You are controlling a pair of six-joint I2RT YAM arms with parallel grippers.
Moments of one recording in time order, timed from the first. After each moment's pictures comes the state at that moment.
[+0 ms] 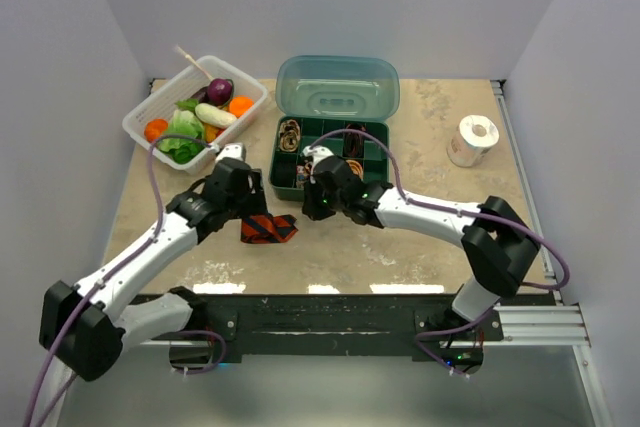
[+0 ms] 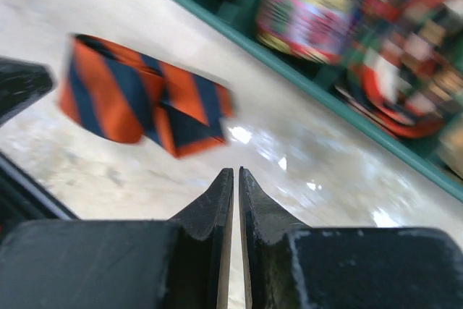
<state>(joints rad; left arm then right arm) -0.59 1.13 0.83 -0.59 -0.32 -0.55 0.89 1.62 1.05 -0.17 0.03 0.49</state>
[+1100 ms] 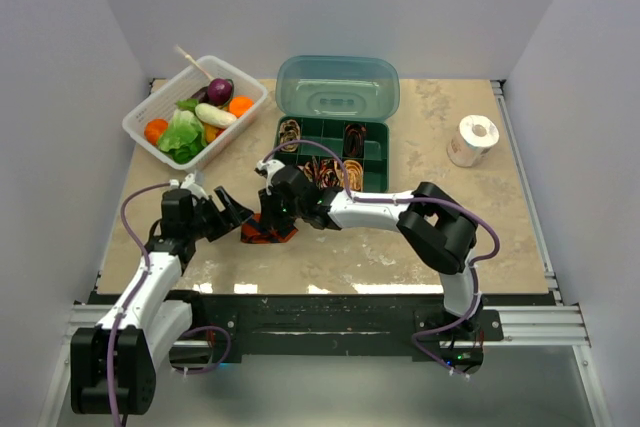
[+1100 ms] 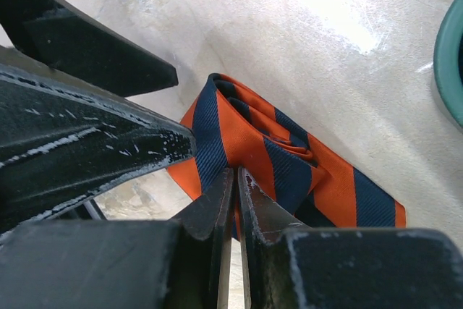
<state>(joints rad) -0.01 0.88 0.32 -0.12 0.38 -0.64 1.01 1.99 1.29 0.03 -0.12 0.49</state>
